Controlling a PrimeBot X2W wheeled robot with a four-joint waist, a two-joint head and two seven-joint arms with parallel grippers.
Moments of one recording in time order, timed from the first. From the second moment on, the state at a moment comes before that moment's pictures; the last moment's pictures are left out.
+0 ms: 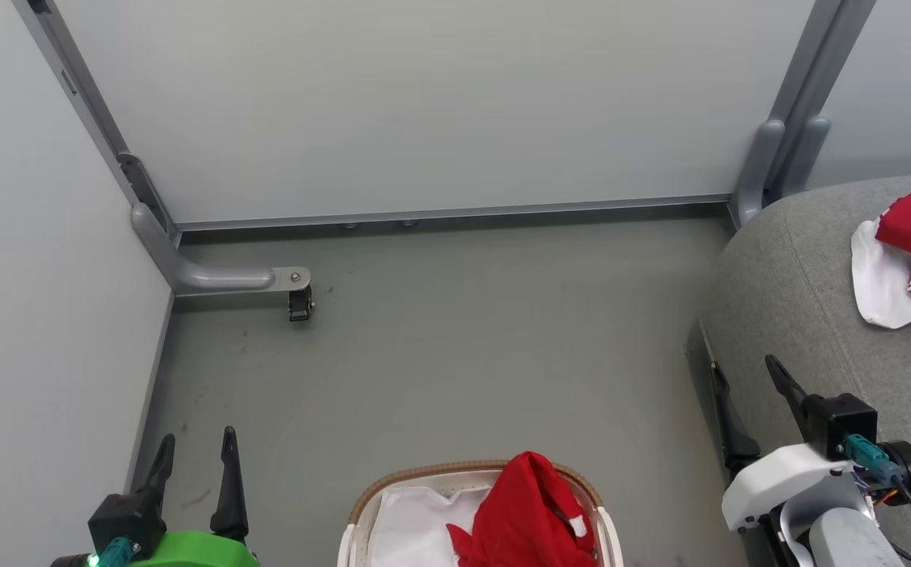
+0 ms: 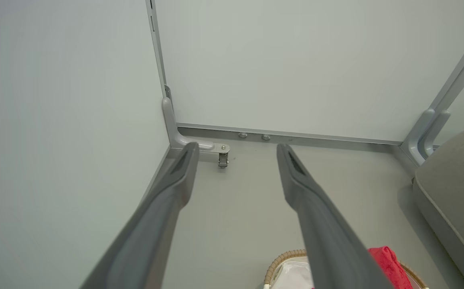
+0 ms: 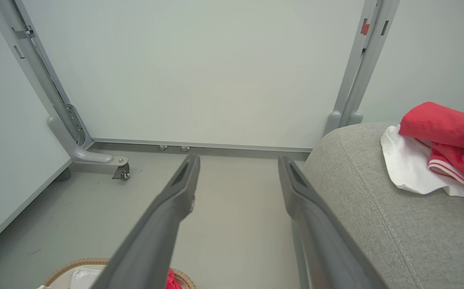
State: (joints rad) left arm -0.01 0.06 0.02 0.37 -0.18 -0.13 -0.26; right arm -0.16 -0.06 -0.04 0.41 0.09 0.13 -0.26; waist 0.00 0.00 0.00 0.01
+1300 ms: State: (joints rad) left arm -0.49 0.07 -0.55 0.78 -0.44 -0.13 -0.26; right arm -0.44 -0.05 0.03 0.25 0.09 0.13 -0.26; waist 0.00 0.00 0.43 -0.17
